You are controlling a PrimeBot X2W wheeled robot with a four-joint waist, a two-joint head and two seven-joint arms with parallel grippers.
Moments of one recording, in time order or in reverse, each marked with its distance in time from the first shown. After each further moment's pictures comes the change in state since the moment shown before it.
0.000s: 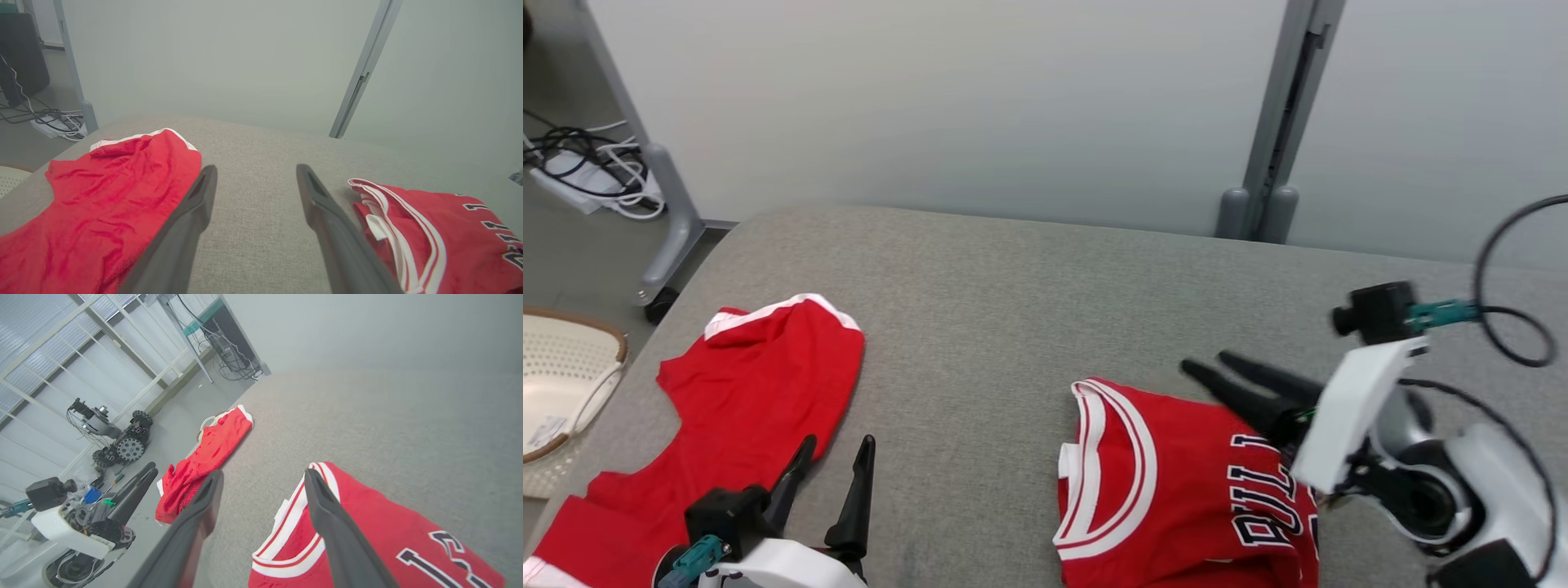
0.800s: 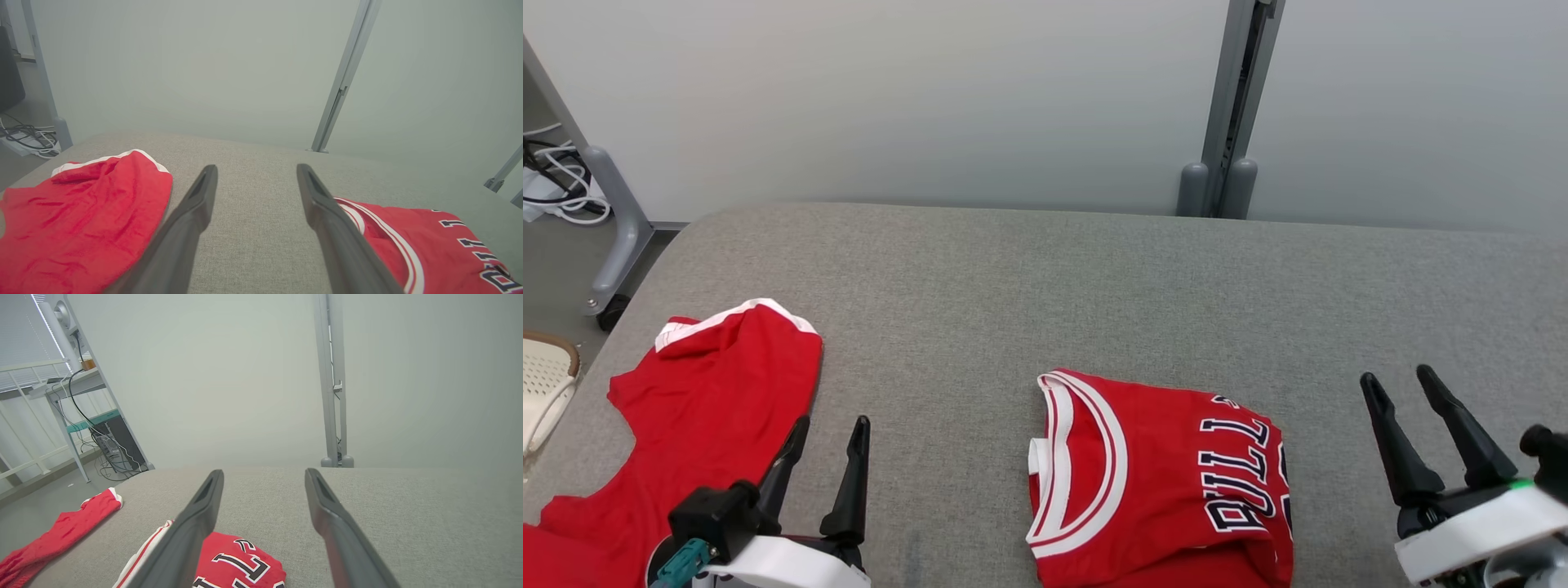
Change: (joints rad) left arm 0.041 -0.046 0.095 -0.083 0.070 -0.019 -0.004; right arm 0.358 -0.023 -0.290 -0.094 -0.466 0.000 -0.624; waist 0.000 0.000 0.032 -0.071
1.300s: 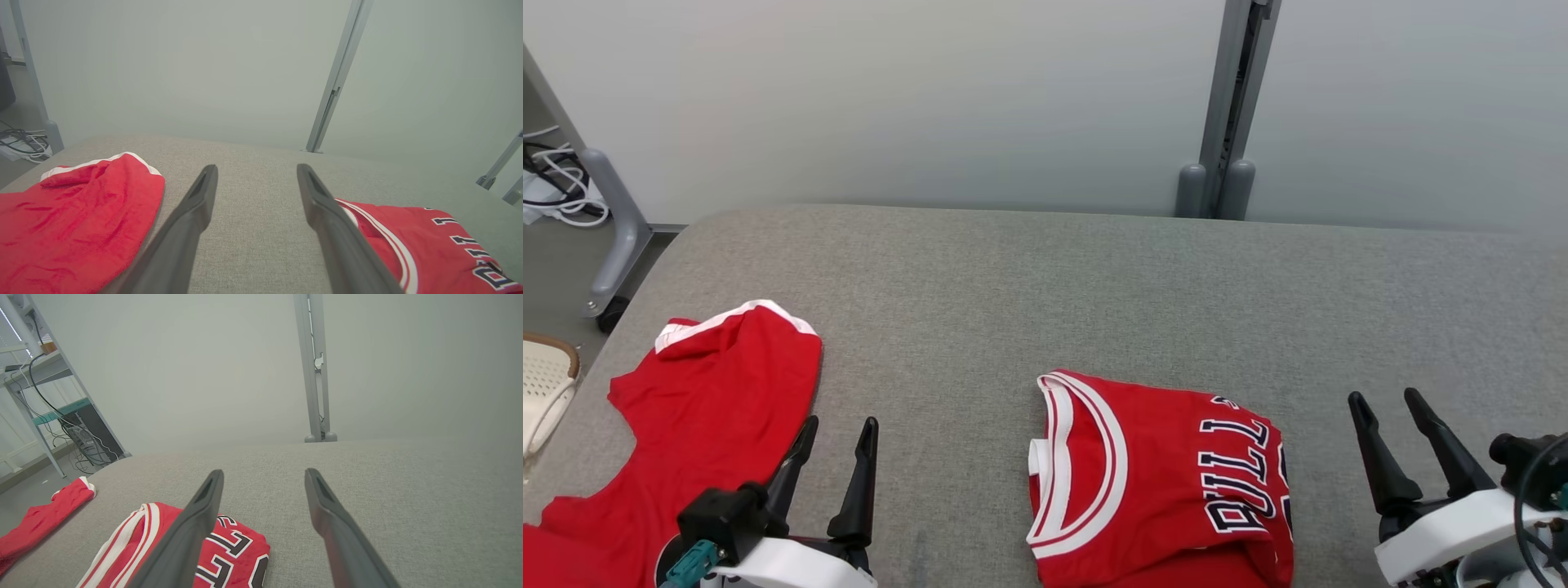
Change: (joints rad) left arm 0.003 -0.031 0.032 0.014 0.046 -0.042 0.000; right arm -0.014 0.091 -0.043 0.136 -0.082 0.000 -0.003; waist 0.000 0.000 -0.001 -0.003
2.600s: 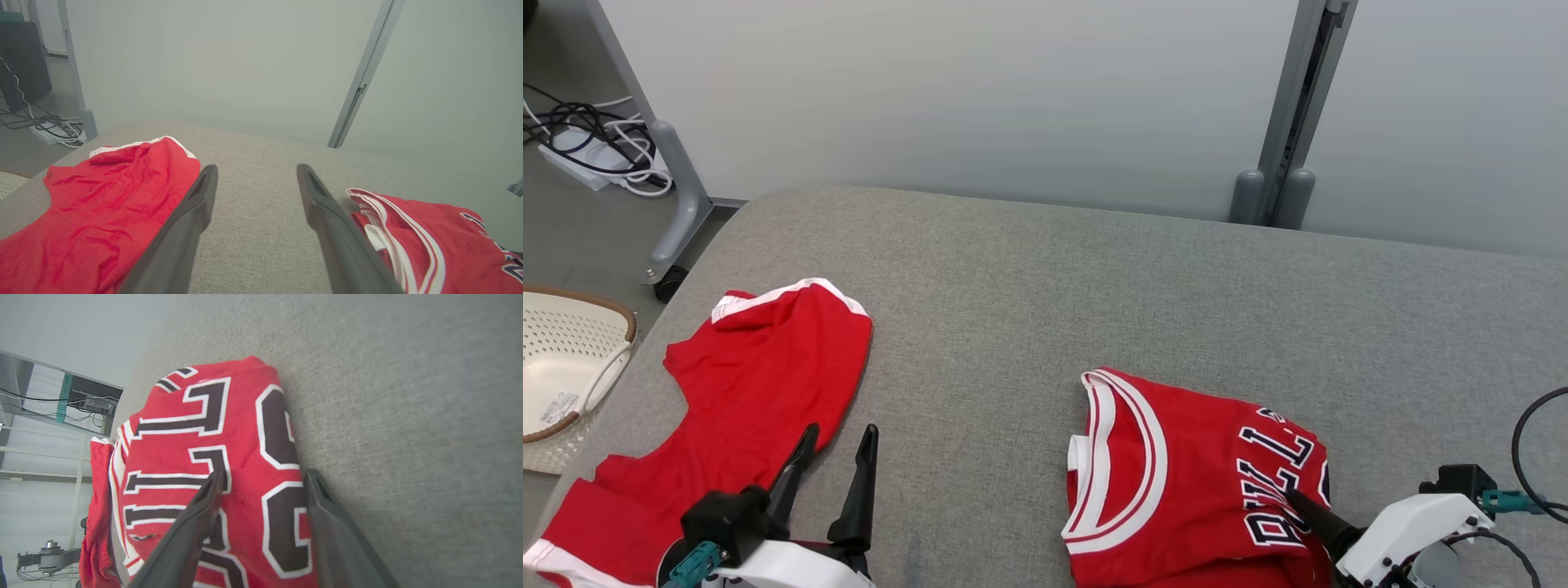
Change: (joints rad) left arm -0.004 -0.022 0.022 0.054 0.020 -0.037 -0.001; right arm -0.142 0.174 -0.147 0.435 0.353 0.000 0.530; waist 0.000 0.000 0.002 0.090
